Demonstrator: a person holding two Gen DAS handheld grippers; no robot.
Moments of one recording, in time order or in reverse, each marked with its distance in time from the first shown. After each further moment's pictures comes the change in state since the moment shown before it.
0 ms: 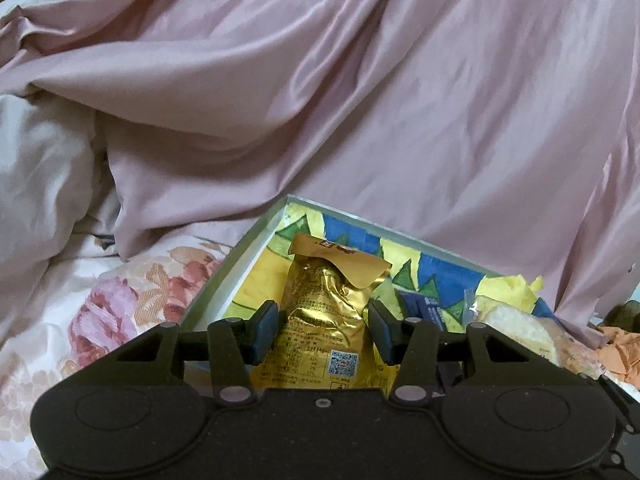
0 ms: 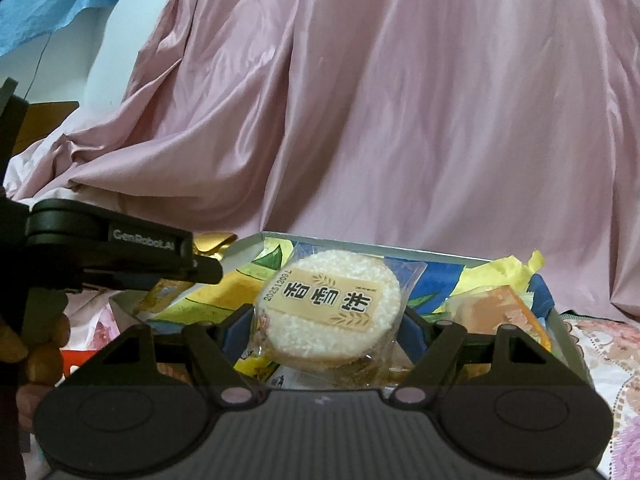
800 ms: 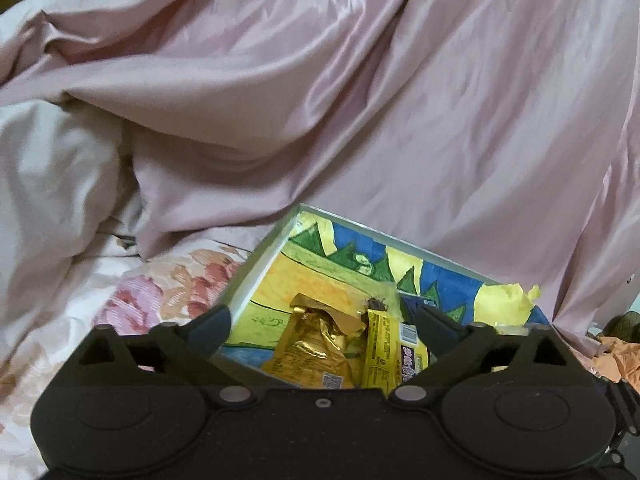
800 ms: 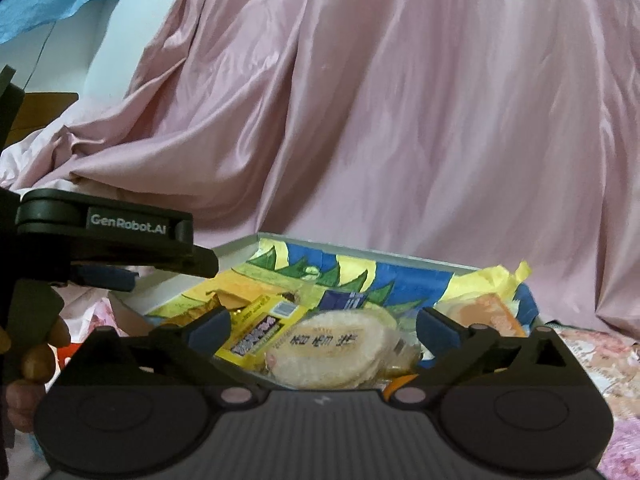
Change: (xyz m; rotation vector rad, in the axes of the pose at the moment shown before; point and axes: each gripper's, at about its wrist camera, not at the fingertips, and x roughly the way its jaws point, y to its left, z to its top) left arm -0.032 0.005 0.005 -0.024 -0.040 0.021; right arm -0.017 0.008 -0.002 -0.041 -0.026 -0.040
